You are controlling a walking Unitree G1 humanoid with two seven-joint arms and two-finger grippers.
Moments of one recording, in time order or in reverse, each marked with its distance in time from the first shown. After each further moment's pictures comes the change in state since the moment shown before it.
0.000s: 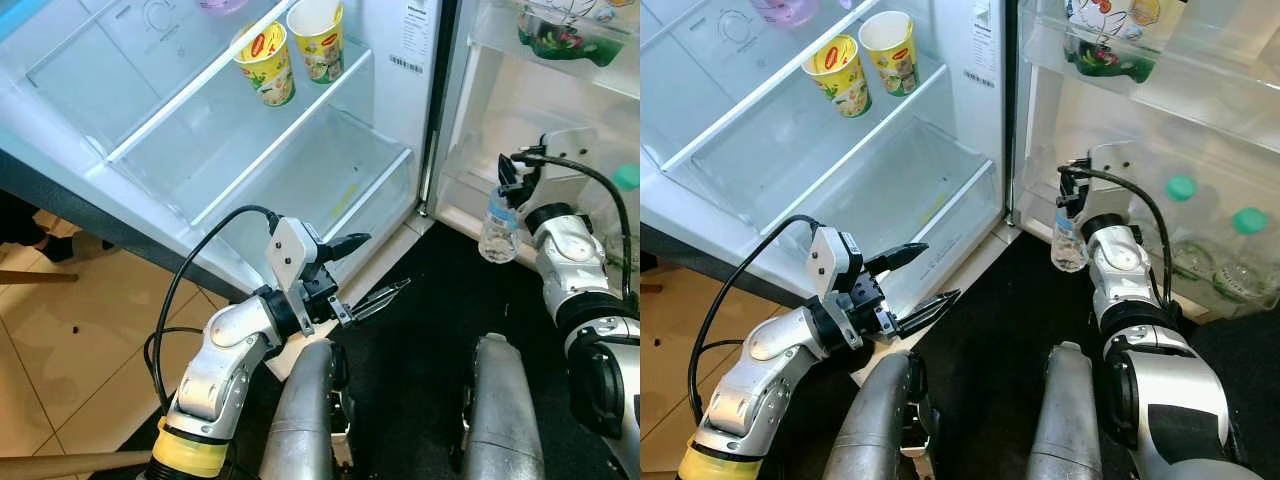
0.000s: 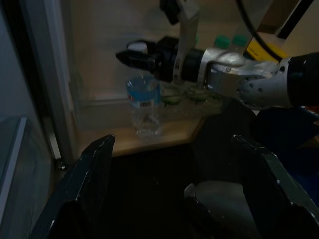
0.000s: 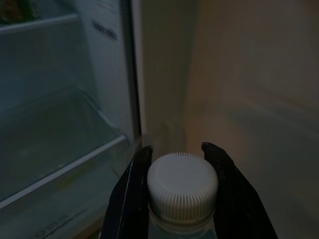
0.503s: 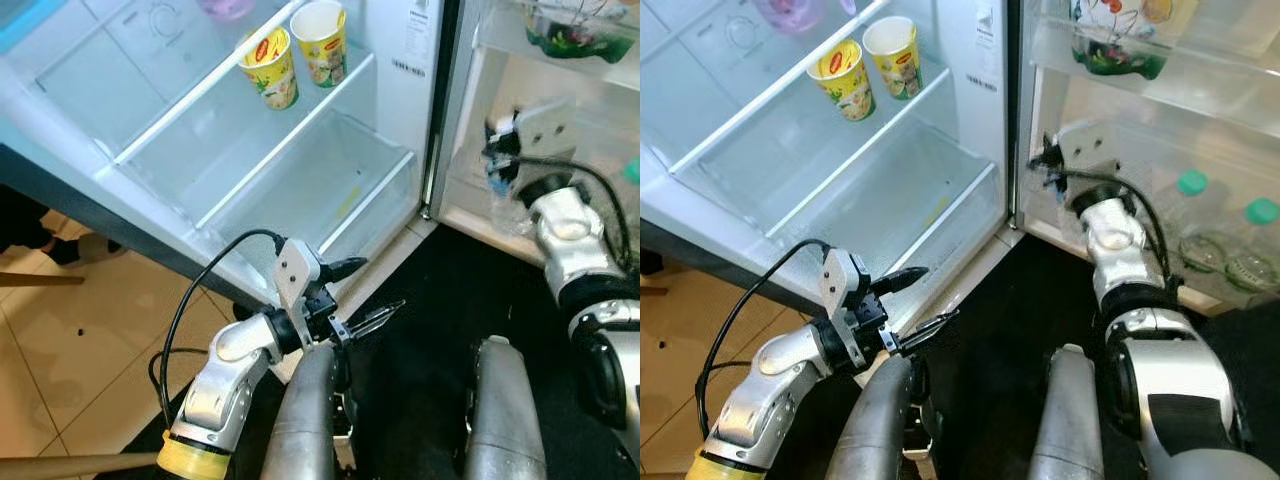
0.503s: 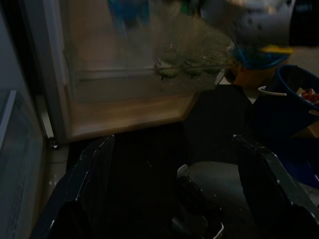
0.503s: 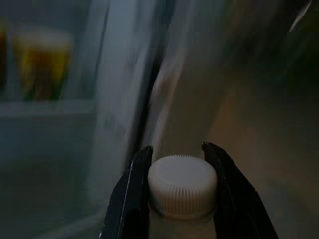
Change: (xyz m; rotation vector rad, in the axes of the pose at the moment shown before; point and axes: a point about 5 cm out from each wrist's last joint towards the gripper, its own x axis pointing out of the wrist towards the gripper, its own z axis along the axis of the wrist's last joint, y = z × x) left arm -0.005 -0.007 -0.025 -0.057 0.046 -0.013; right arm 0.013 -0.015 0.081 -0.211 -0.342 -0.019
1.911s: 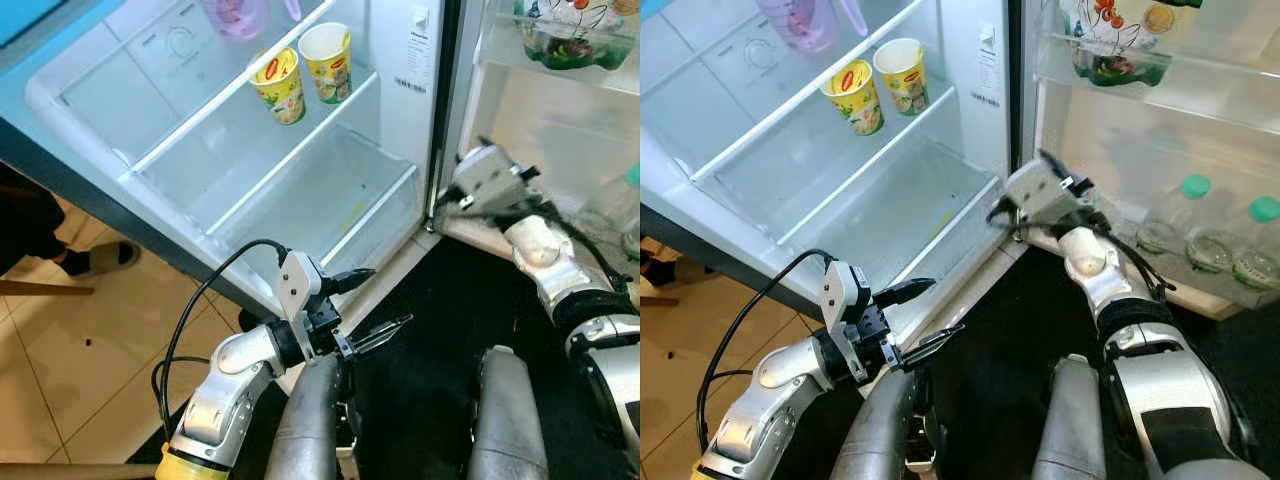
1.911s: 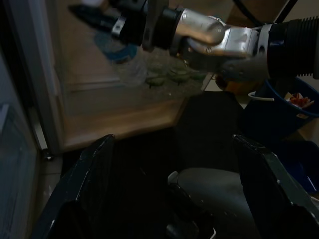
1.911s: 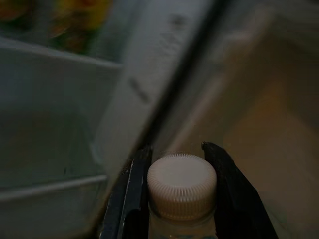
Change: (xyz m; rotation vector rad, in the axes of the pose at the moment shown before) left arm -0.002 -0.011 0.000 -0.027 -0.026 -0.031; right arm -0.031 0.046 -0.053 -0.124 0.252 0.079
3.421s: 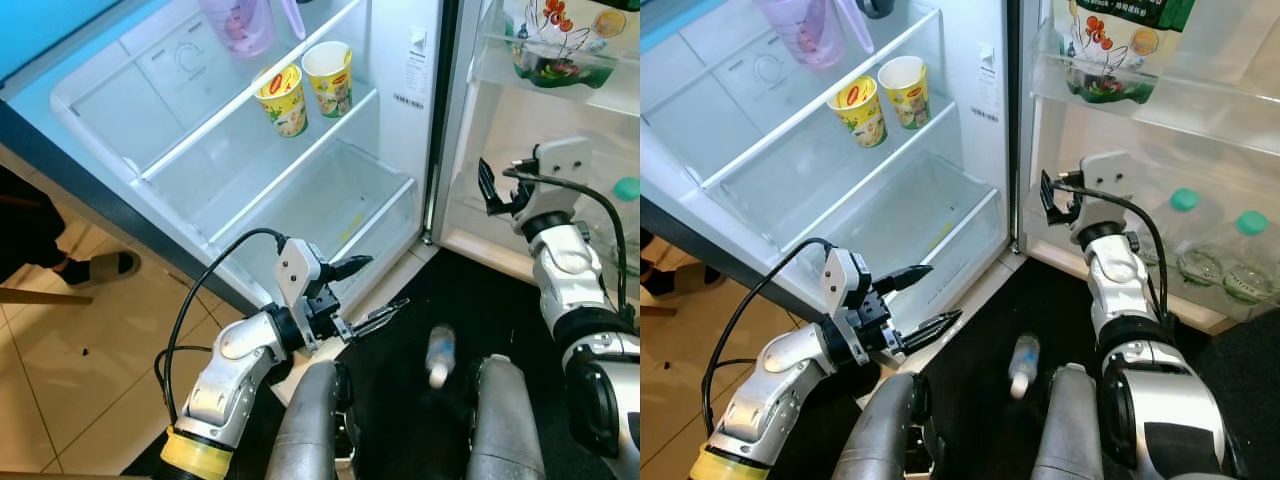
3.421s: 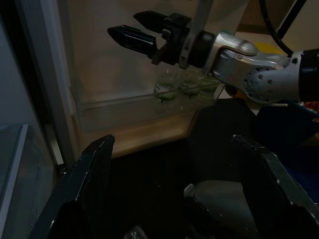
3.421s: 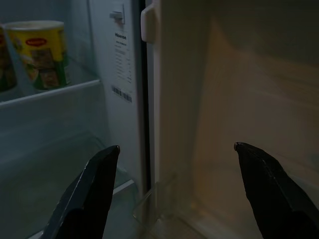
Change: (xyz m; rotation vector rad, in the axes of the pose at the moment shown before) left arm 0.005 0.015 -0.001 0.025 -0.006 0.023; right arm -0.023 -0.009 -0.029 0.416 0.005 -0.002
